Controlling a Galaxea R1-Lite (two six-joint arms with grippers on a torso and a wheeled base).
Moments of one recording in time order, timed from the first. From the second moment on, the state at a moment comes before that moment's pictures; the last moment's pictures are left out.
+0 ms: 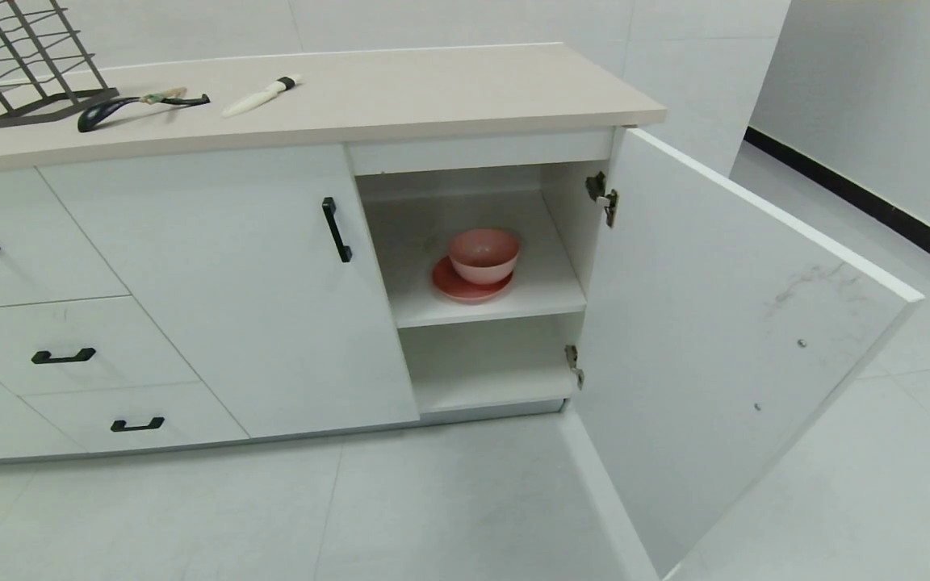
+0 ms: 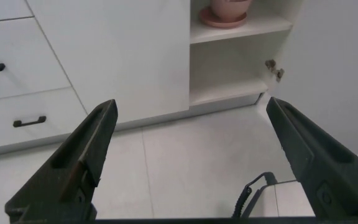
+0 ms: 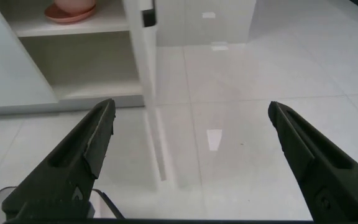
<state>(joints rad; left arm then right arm) 0.00 0.00 0.00 -0.05 -0.12 0.03 0.00 0.00 0.00 0.00 0.03 -0.01</state>
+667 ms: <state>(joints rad) 0.00 0.00 0.00 -0.05 -0.12 0.02 0.00 0.00 0.00 0.00 0.03 -0.01</state>
